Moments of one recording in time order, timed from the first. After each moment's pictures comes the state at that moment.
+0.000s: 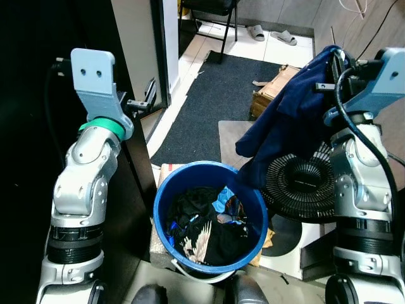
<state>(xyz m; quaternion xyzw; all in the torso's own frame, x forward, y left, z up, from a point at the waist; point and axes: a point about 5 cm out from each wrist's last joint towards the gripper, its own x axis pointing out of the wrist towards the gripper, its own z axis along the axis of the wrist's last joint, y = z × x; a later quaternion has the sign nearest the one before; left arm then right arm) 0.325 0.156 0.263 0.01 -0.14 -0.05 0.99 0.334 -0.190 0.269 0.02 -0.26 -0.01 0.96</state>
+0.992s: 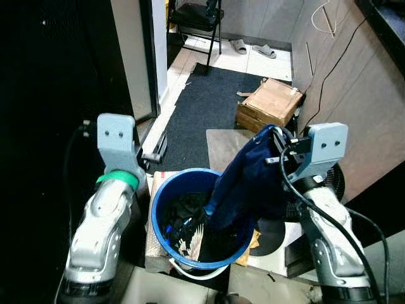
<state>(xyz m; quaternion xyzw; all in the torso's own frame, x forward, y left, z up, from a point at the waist) 0.300 0.141 0.211 -0.01 -0.09 -0.05 1.00 0.299 -0.149 0.199 0.01 -0.14 0.08 0.99</state>
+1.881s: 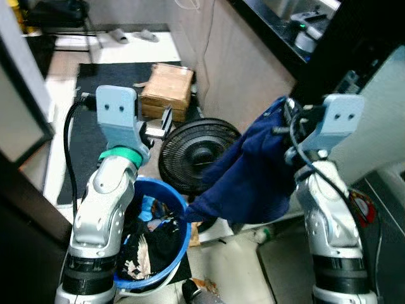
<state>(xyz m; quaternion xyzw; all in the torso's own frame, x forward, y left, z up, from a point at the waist) 0.310 0.138 0.238 -0.01 -0.13 -0.06 0.99 0.319 -0.155 0.236 0.05 -0.19 0.03 0.98</state>
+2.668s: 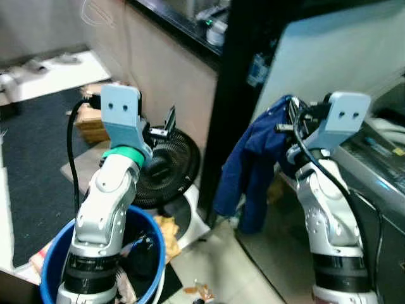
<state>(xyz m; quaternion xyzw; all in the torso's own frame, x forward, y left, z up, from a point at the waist) 0.311 0.138 0.239 0.00 -0.12 -0.06 0.99 0.321 -0.155 0.230 0.07 -0.18 0.02 0.98</state>
